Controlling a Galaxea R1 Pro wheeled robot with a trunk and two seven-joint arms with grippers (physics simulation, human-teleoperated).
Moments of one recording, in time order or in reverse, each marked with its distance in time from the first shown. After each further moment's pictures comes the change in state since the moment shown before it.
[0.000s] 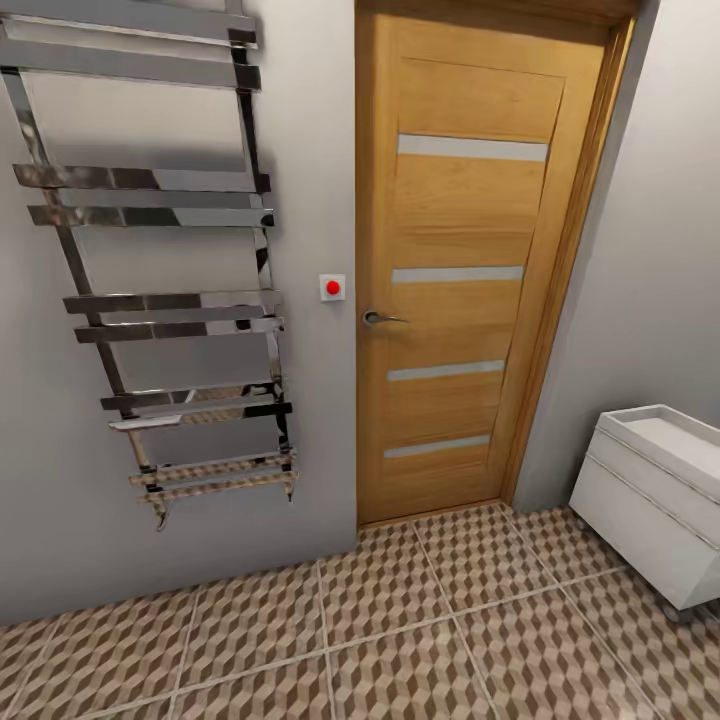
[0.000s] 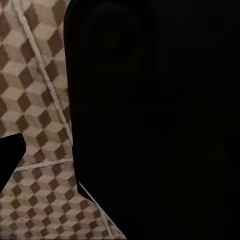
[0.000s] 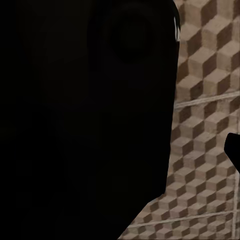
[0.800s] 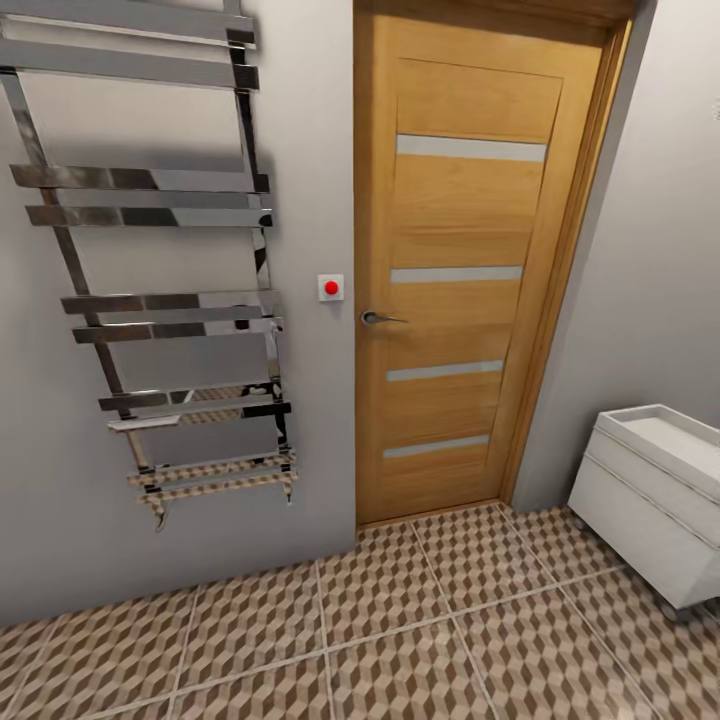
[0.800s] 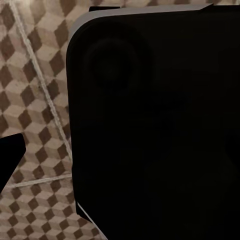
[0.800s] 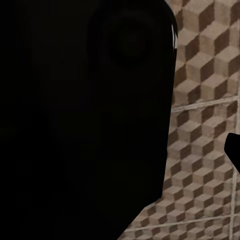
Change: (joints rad) left arm -0.001 -0.001 0.011 -0.032 -0.004 -0.025 -0.001; right arm -0.001 -0.002 0.008 0.000 0.008 -0.013 -0.001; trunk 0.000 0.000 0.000
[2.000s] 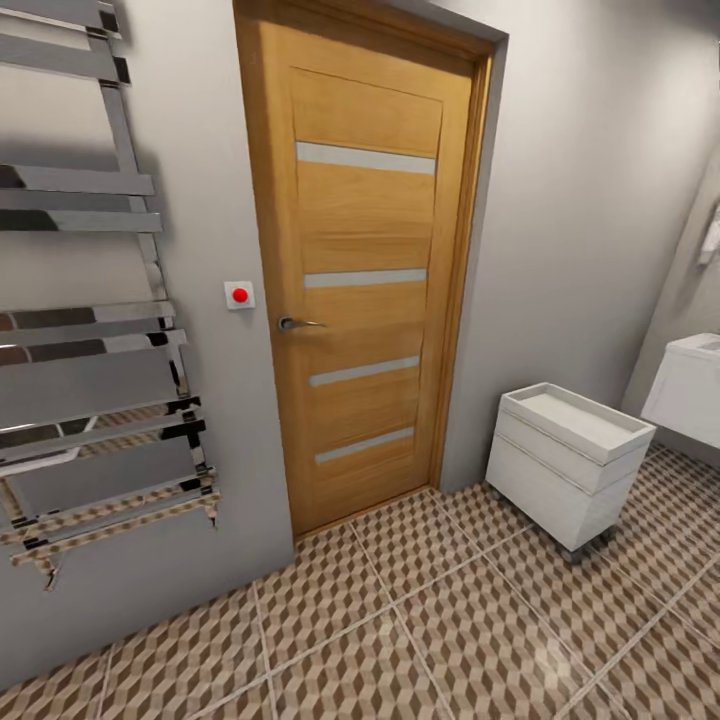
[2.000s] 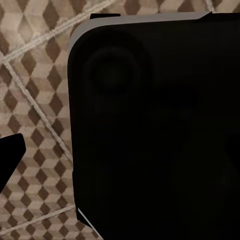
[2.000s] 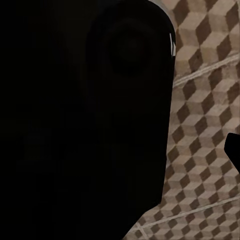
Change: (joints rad) left arm 0.000 0.000 0.000 0.000 0.000 -0.001 0.002; right arm 0.000 -0.001 -0.001 0.001 -0.001 -0.002 0.000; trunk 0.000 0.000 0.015
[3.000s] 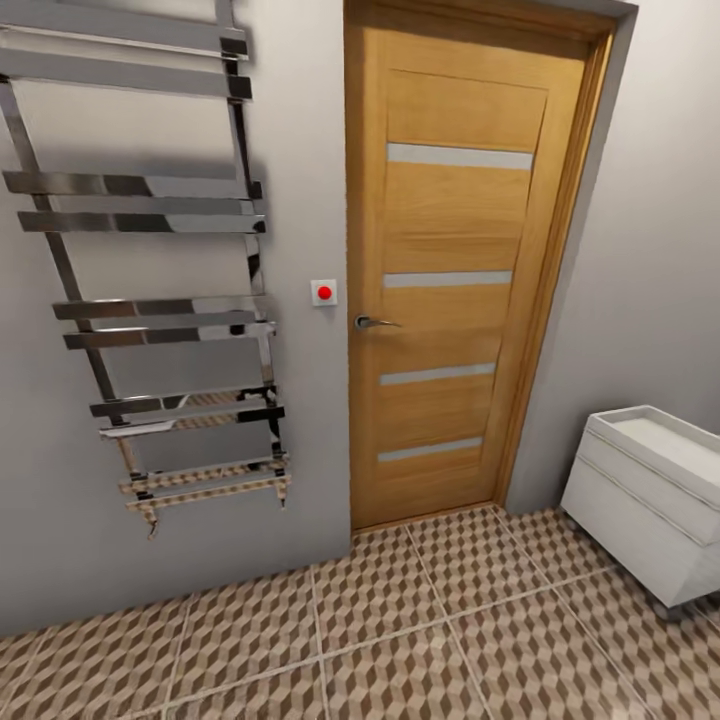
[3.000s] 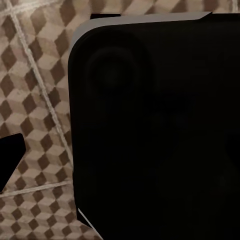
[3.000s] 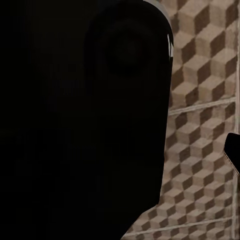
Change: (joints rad) left arm 0.000 0.000 0.001 0.000 0.000 -0.001 0.000; right arm 0.000 0.000 0.001 0.000 0.002 -0.002 -0.006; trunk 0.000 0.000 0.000
